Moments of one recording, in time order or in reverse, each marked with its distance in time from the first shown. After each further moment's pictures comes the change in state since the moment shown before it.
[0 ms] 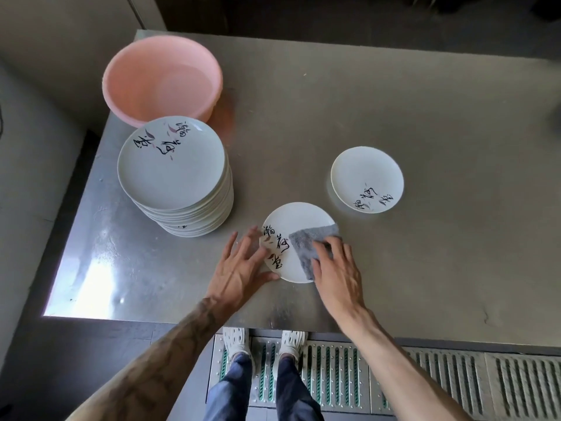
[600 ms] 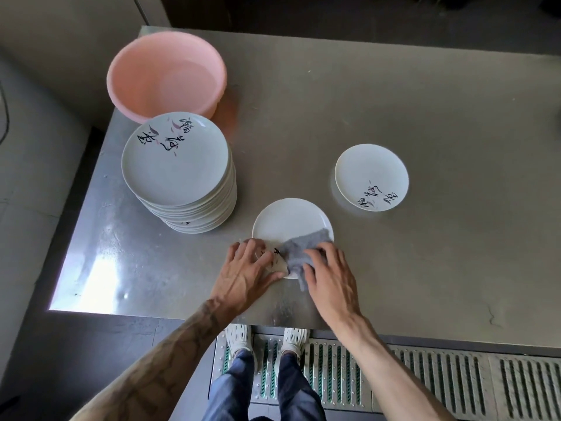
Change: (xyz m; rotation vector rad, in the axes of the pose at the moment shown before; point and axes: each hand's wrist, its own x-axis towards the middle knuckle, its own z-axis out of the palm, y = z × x) left_hand -0.008 0.010 0.001 0.040 0.068 -0.019; right_hand -0.016 -0.013 0.009 0.074 0.019 -0.058
